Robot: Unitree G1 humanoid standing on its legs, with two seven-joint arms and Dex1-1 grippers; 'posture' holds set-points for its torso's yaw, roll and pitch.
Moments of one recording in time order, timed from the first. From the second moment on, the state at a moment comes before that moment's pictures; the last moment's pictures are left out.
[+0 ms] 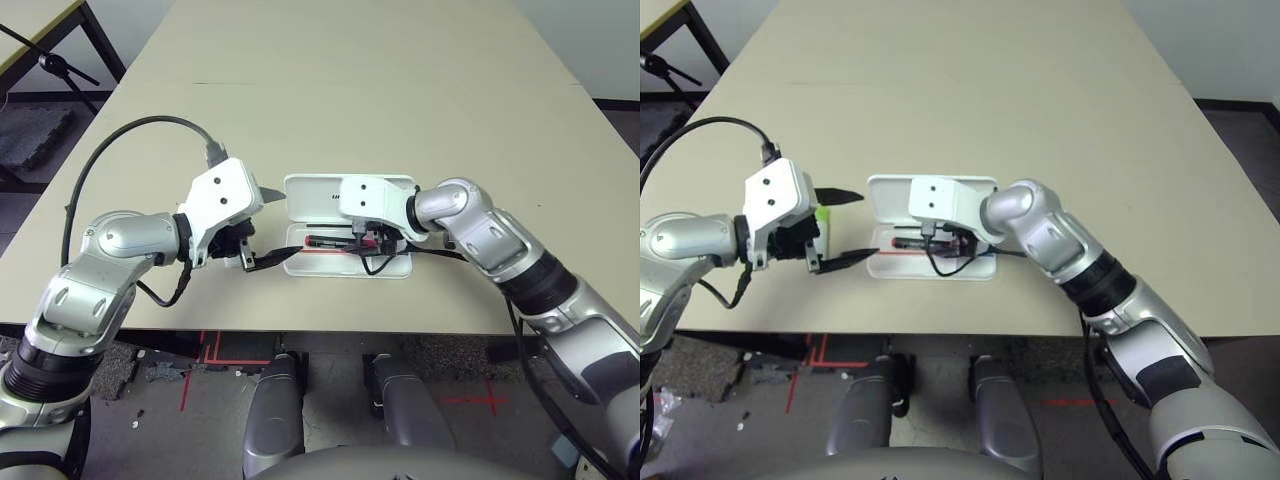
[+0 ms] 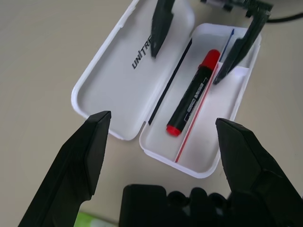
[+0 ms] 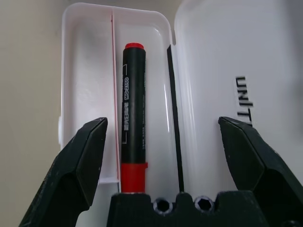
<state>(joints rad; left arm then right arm) -0.33 0.85 -0.04 -0.49 -0.30 0.60 -0.90 -0.77 -0.55 0.47 -0.04 -0.01 0.59 1.08</state>
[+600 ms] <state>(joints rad) -0.39 0.79 0.00 -0.48 -0.31 1.15 -0.64 -0.67 -0.84 0.26 -0.05 0.25 0.66 1.36</state>
